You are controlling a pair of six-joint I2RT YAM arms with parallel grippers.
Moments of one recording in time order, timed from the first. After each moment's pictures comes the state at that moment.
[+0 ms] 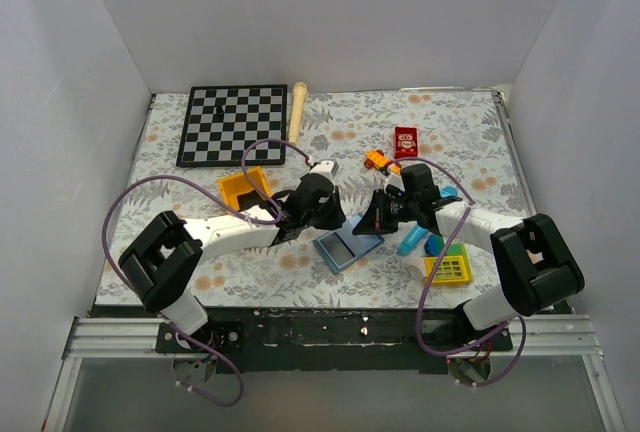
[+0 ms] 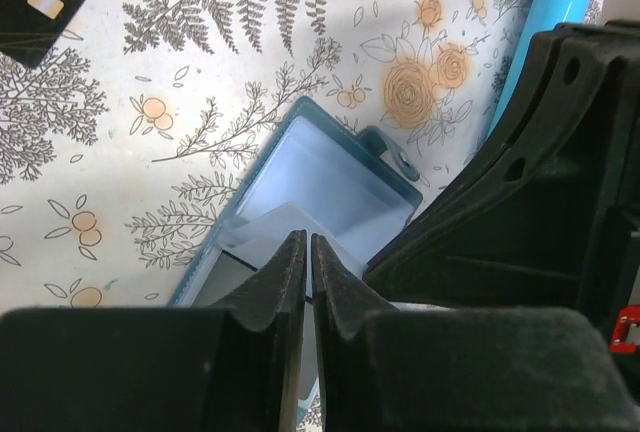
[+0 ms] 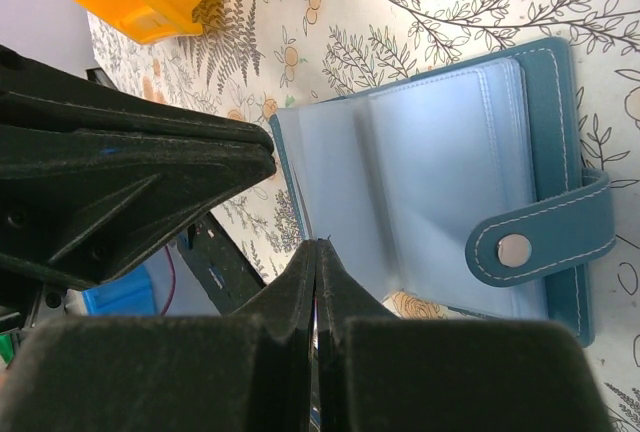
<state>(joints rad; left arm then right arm) -0.88 1.60 0.91 0.02 -0.09 -0.66 0.45 1.48 0.67 -0.01 -0.70 0.63</state>
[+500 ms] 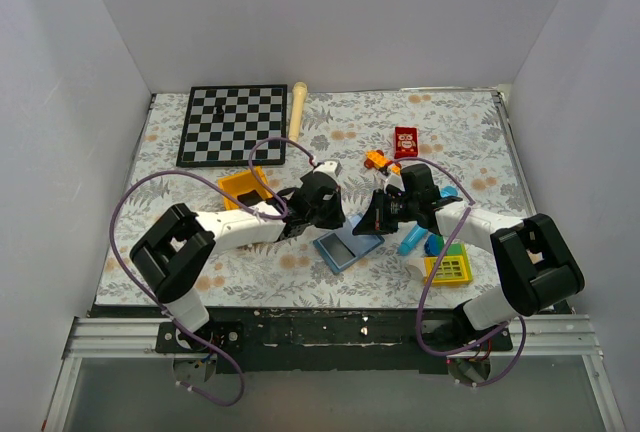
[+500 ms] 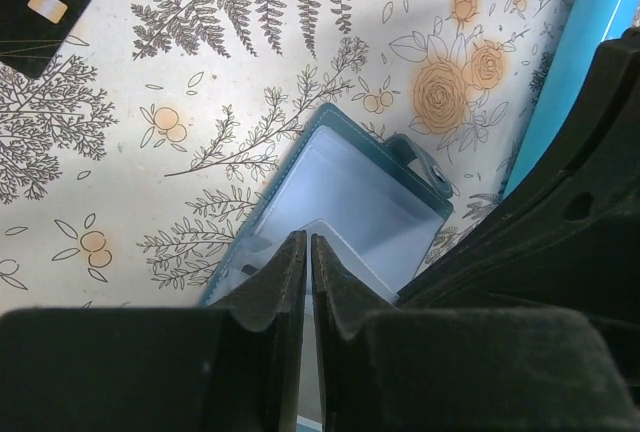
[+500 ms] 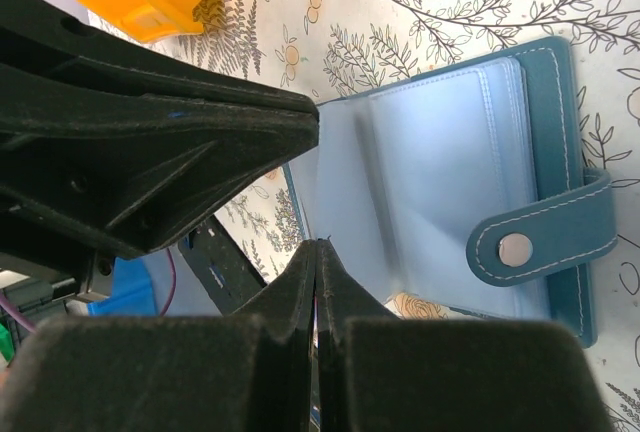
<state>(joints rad) -0.86 1.67 0.96 0.01 -0.08 -0.62 0.45 1.48 0.67 -0.01 -0.70 0.63</state>
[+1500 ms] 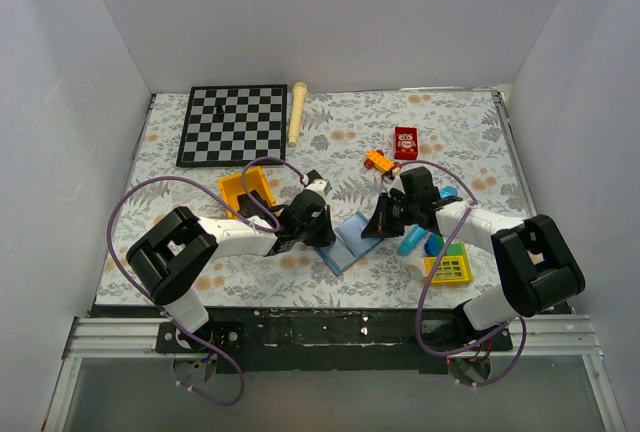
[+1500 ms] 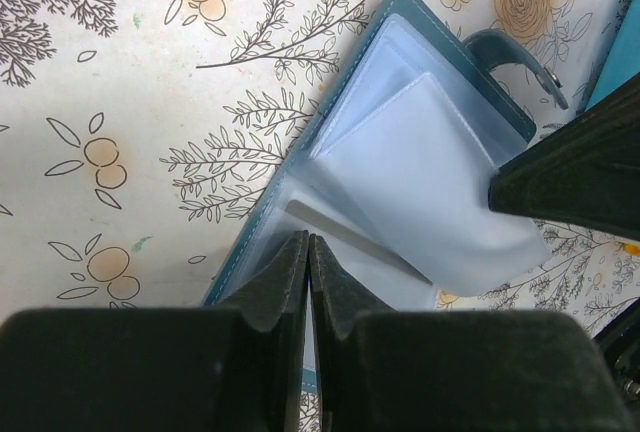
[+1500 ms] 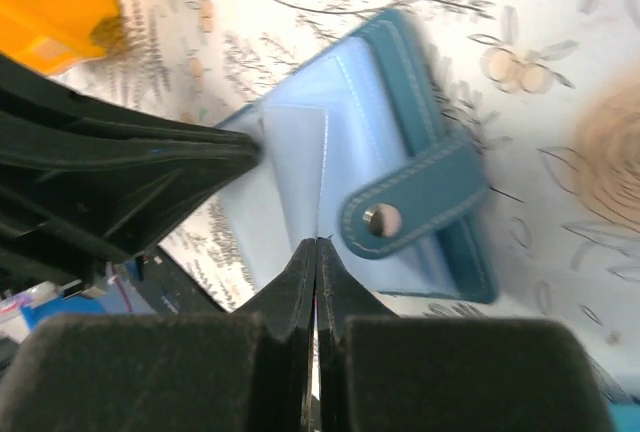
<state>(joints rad) -0.86 1.66 0.76 0.13 -0.01 -0.65 0.45 1.48 0.67 -0.09 -0.58 0.60</state>
